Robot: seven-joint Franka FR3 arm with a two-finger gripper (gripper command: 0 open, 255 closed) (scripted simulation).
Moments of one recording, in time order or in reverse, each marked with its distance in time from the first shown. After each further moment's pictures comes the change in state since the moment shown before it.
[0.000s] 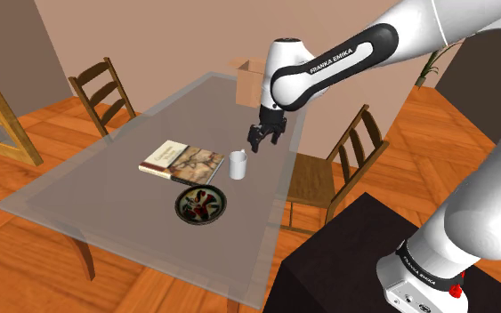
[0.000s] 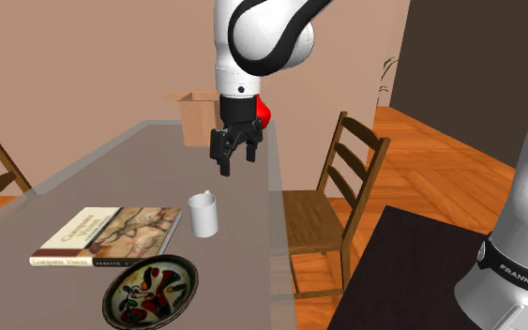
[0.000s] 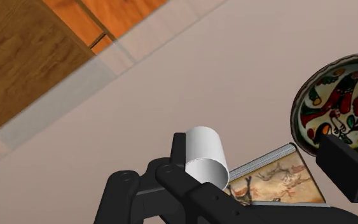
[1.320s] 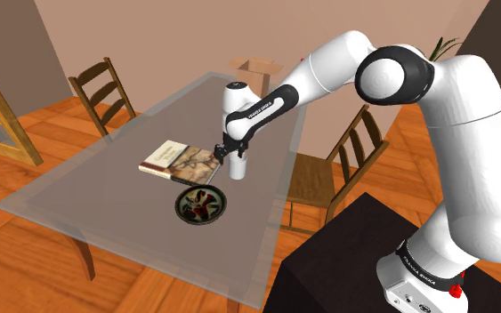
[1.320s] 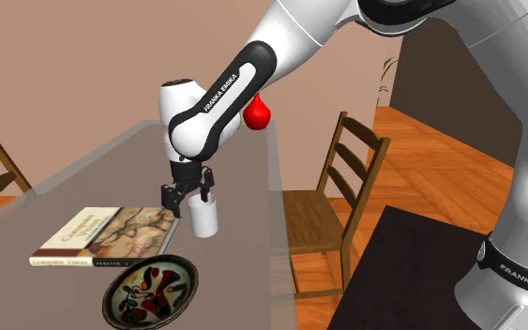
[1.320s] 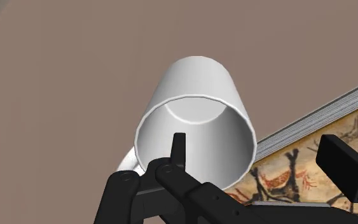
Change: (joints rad) arm 0.098 0.676 -0.084 0.577 -0.179 0.117 0.204
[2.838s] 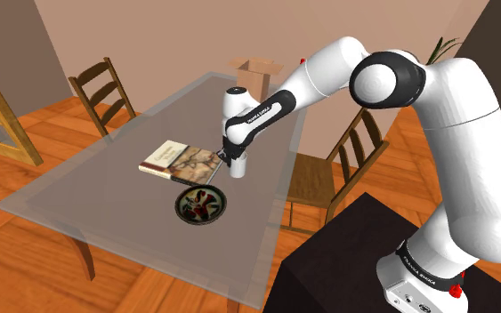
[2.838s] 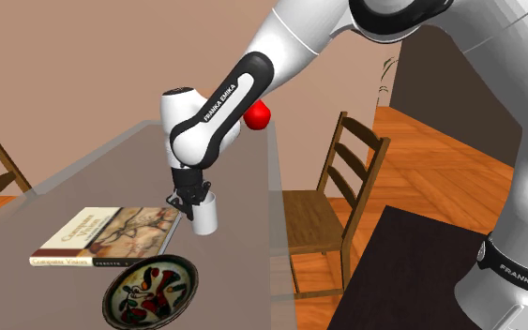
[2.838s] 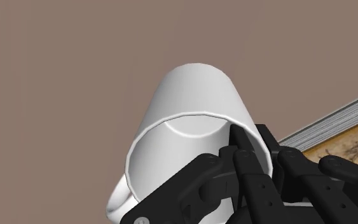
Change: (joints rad) arm 0.001 0.040 -0.005 0.017 -0.004 0.023 0.000
